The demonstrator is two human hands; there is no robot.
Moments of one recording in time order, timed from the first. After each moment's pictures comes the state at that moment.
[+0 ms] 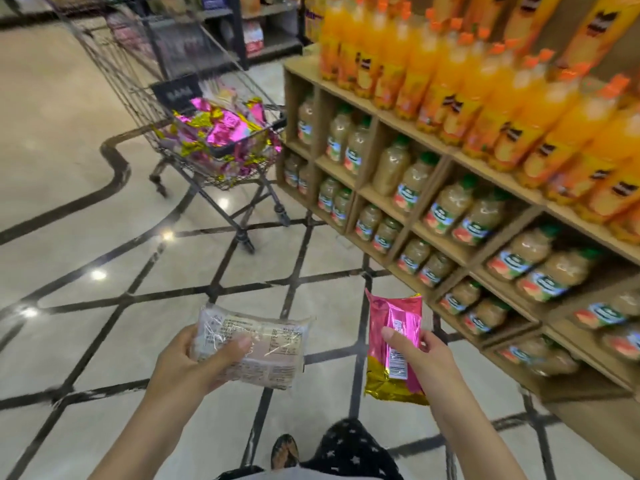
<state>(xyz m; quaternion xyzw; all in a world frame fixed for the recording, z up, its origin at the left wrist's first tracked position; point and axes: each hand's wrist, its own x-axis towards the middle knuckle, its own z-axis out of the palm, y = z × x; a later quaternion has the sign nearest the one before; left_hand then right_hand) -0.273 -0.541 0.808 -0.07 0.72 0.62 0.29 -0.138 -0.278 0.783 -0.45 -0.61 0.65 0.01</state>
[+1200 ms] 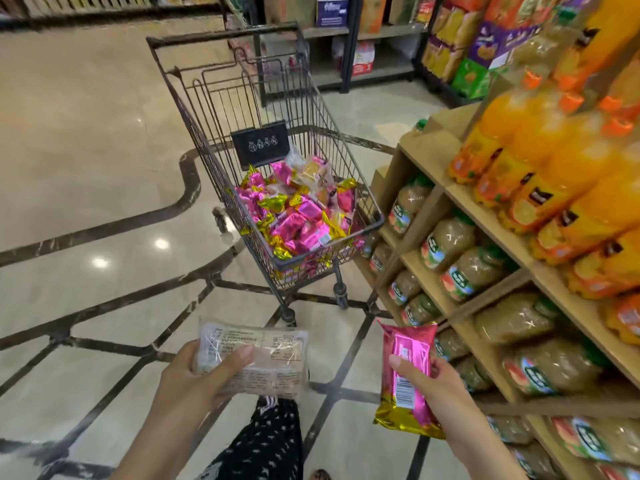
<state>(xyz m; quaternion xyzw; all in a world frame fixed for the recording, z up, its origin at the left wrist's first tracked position) -0.729 -0.426 0.799 -0.24 0.67 0.68 0.17 -0.677 -0.131 0.763 -0.40 -0.64 0.64 -0.15</state>
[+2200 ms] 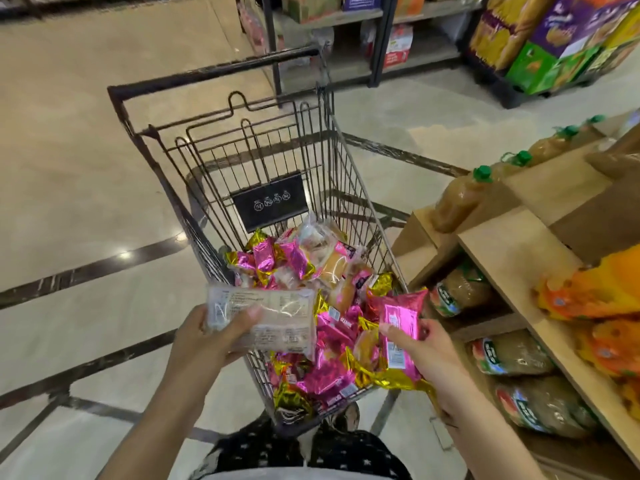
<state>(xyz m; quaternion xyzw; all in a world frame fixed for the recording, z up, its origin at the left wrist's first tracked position) -1.135 -0.363 0.809 -0.25 0.70 0.65 0.14 -1.103 -0.080 0.759 -0.33 -0.71 0.60 -0.15</state>
